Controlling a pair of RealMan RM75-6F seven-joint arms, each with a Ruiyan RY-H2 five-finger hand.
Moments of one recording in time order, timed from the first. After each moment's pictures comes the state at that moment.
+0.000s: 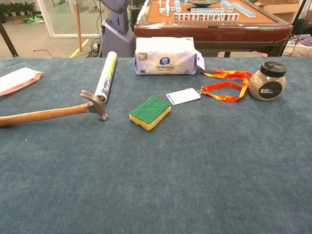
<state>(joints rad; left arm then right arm) -0.15 -1.29 -0.08 -1.62 1.46 1.48 0.07 0.13 -1.12 0.07 -1.51 -1.56 1.49 0.16</state>
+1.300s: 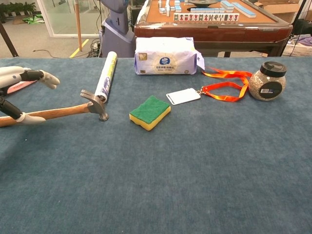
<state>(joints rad) -0.48 -1.38 -0.19 -1.54 1.24 1.03 0.20 0.12 -1.11 0.09 -1.50 -1.54 1.51 0.19</state>
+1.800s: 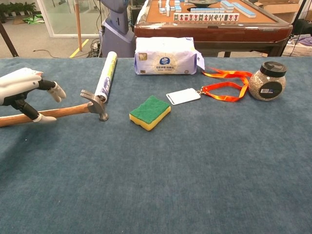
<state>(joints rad) -0.59 -1.45 -0.22 -1.45 1.01 0.93 0.32 0.12 -1.11 0.08 -1.50 -1.55 1.51 0.21</state>
